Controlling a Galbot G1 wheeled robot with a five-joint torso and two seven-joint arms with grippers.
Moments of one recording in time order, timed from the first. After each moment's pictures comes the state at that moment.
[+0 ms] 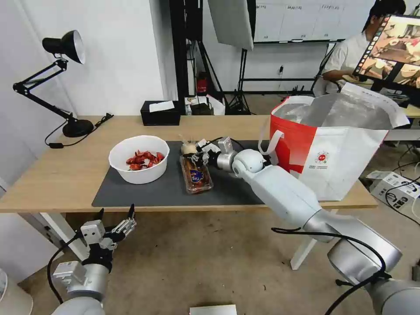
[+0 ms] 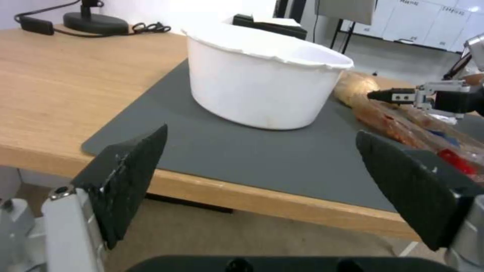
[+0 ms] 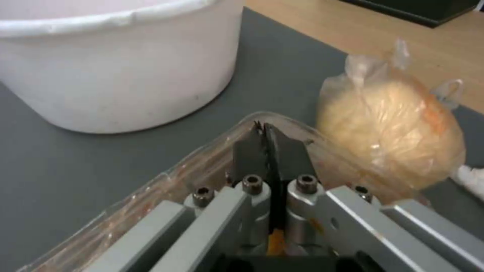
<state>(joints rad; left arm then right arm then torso) 1.71 -1.32 -0.66 -2.20 -0.45 0.04 -0.10 -0.21 1.30 -0.40 1.04 0.65 -0.29 -0.44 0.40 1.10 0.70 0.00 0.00</state>
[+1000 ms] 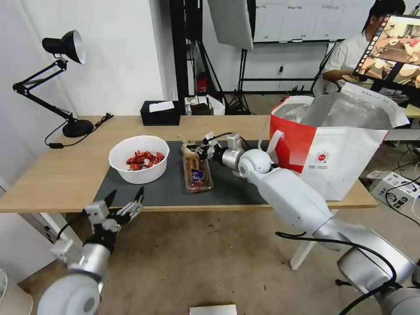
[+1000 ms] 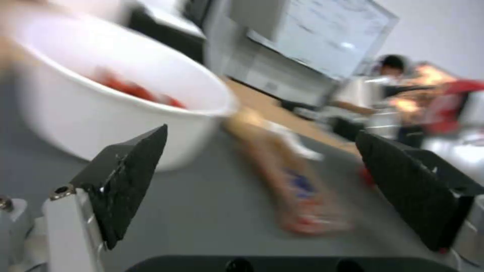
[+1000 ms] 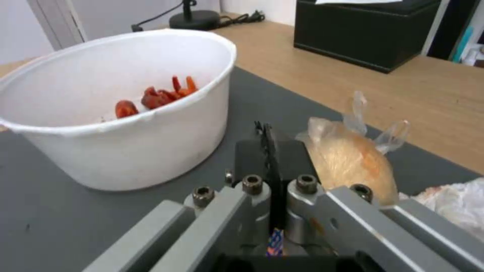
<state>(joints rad) 1.50 -1.03 -0.59 -2.19 -1.05 0.15 -0.04 -0.25 1.23 -0.34 1.21 0.76 -0.29 -0.34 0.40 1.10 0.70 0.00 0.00</state>
